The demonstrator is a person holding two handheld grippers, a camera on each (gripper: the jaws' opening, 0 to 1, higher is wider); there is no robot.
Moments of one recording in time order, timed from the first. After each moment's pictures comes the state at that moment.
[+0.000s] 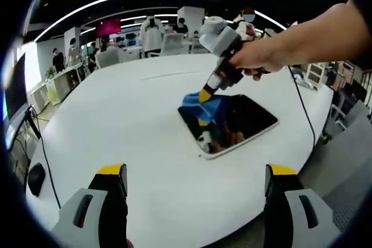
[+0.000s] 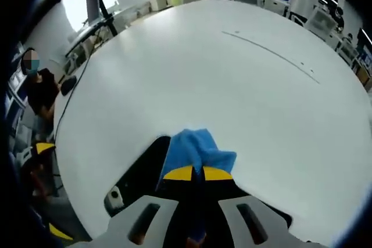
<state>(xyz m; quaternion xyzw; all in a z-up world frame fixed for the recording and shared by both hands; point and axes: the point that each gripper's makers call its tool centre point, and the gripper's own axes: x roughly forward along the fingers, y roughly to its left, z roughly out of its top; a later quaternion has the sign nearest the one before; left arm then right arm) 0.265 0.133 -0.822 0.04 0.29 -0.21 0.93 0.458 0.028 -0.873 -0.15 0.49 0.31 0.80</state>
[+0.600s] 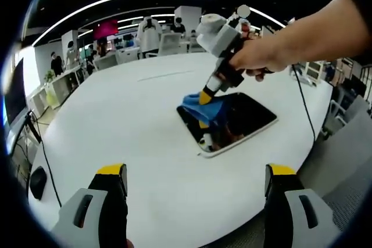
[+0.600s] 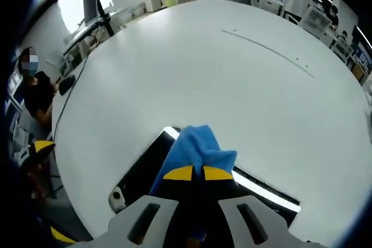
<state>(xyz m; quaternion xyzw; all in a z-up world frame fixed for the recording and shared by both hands) 0.263 0.131 -0.819 0.06 0.29 -0.21 0.93 0.426 0.027 -0.869 -0.15 0.49 0.30 0.81</state>
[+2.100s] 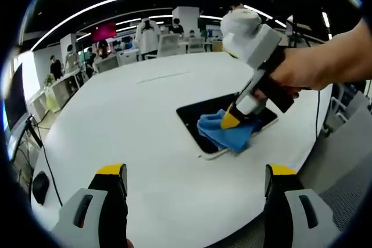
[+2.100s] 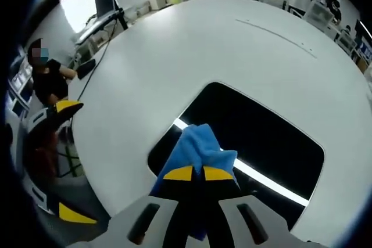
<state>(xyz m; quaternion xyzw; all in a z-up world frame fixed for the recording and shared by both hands) 0.264 0.129 -0.817 0.07 0.29 -0.21 0.93 0.340 0.032 -0.868 -0.13 0.51 0.32 0.79</state>
